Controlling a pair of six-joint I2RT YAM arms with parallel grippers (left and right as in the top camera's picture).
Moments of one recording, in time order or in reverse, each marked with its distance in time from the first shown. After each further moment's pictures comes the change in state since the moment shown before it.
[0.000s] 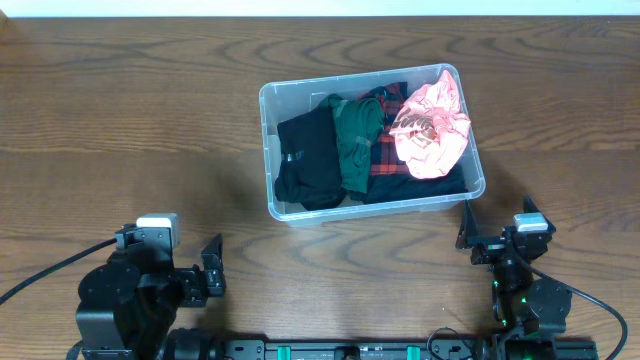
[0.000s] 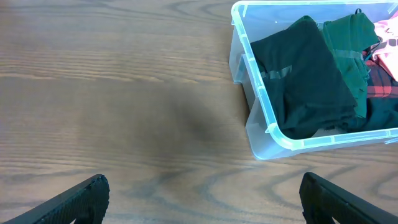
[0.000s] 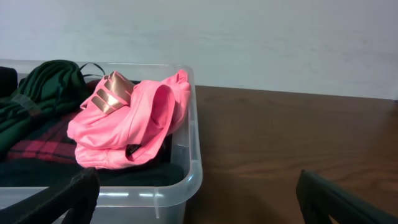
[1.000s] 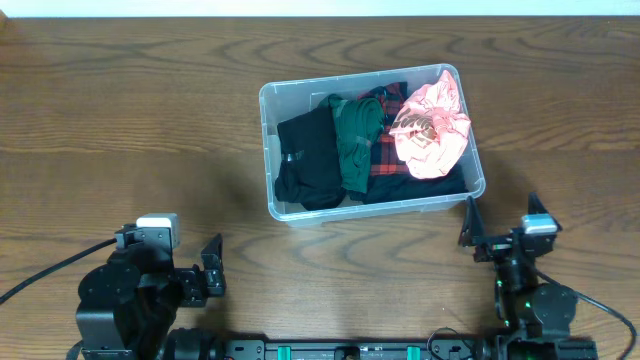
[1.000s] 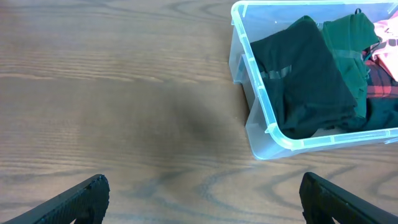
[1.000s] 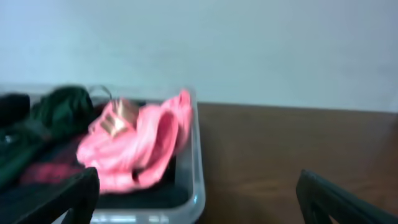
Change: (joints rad) left arm 0.000 0.000 0.000 0.000 0.000 0.000; right arm -0.001 0.000 0.006 0.051 -0.011 0.028
